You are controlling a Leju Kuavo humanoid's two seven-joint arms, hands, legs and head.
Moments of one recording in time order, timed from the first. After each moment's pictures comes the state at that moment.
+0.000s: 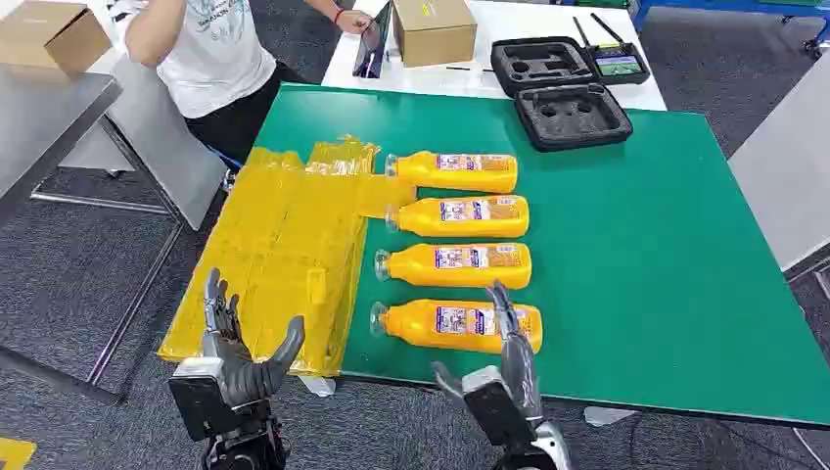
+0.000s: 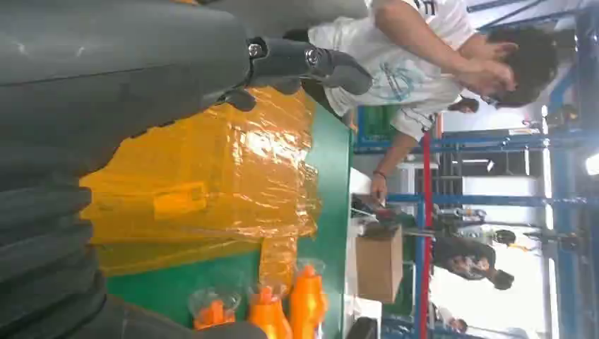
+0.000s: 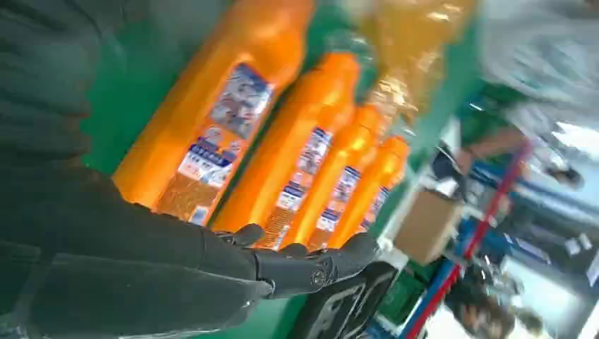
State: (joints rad) left arm 0.17 -0.22 -0.24 -1.64 -0.16 0.48 -0.60; right arm 0.16 0.16 0.29 -1.59 0.82 -0.33 -0.31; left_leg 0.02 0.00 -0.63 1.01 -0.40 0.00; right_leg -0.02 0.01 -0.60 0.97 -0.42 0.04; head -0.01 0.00
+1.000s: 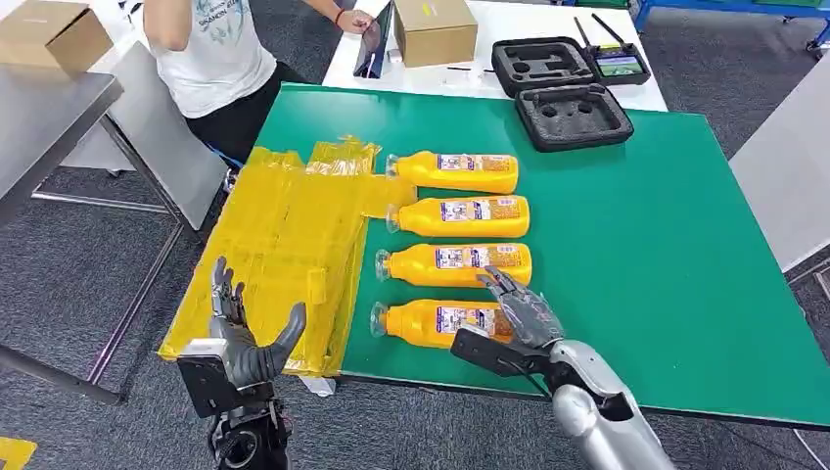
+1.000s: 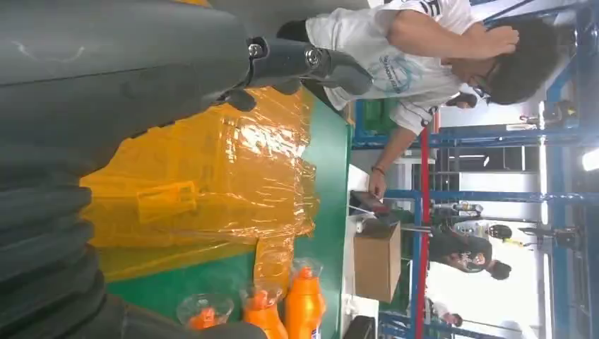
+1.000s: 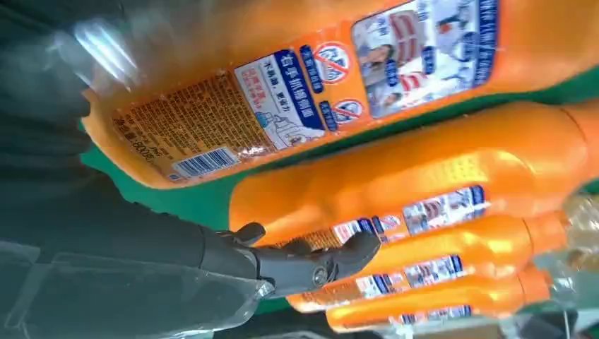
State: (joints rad) left arm 0.07 -0.18 -0.25 -1.52 -0.05 0.49 -0.65; right arm -0.25 -0.19 0.47 -1.32 0.95 0.01 -0.06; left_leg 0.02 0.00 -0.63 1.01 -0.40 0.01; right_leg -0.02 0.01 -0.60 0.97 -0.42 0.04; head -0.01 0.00
